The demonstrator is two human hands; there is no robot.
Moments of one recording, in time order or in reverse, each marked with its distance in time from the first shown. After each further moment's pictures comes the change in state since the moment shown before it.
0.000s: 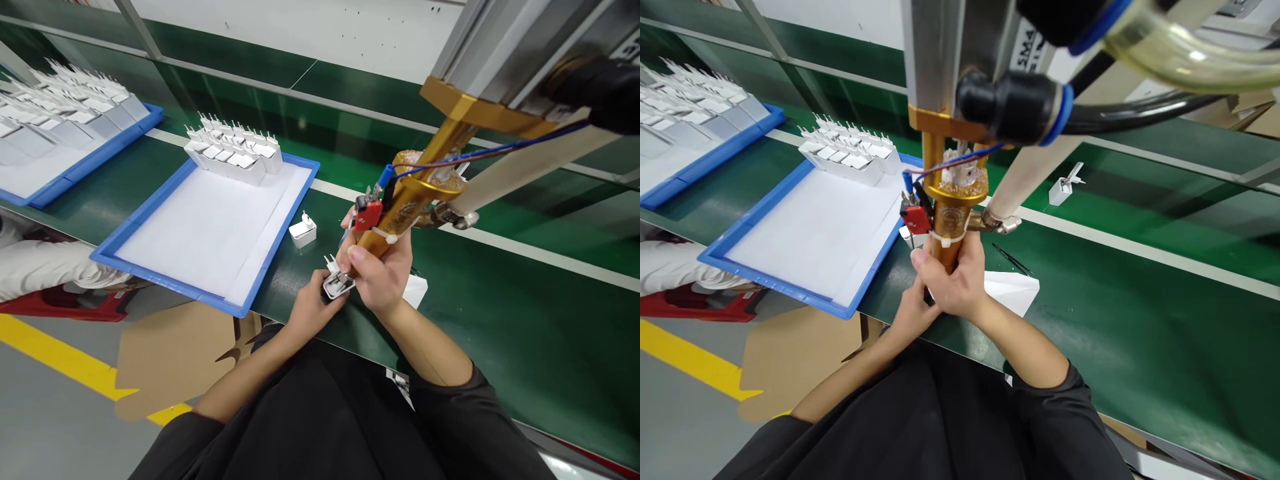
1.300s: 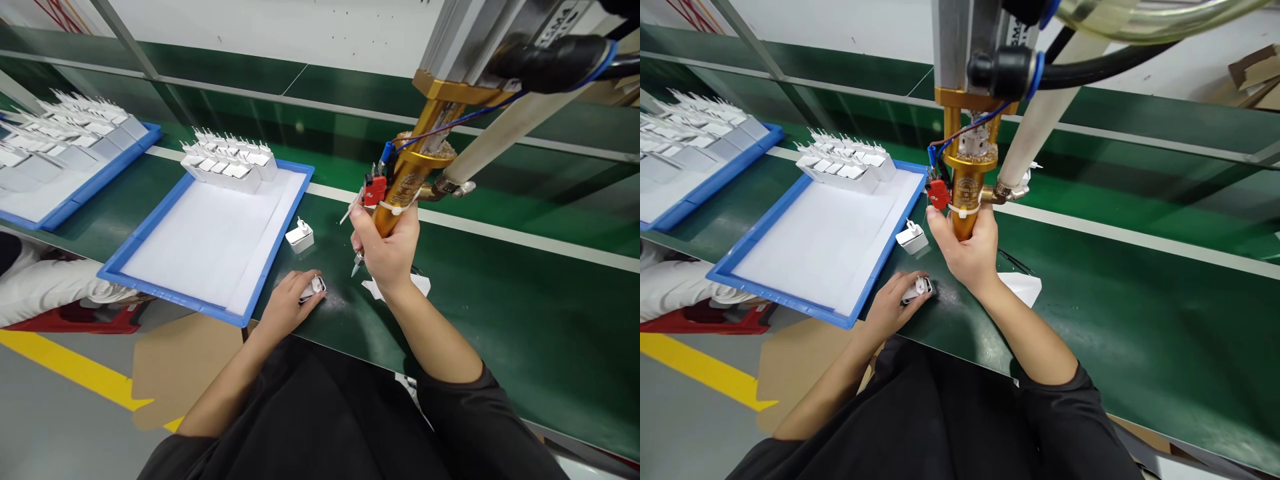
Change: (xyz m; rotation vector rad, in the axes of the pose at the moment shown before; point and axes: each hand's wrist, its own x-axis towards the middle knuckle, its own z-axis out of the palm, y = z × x) left_hand 0.010 -0.022 -0.049 0.439 -0.072 0.400; right_hand 0.028 0.011 -0.018 -0.212 0.257 0.033
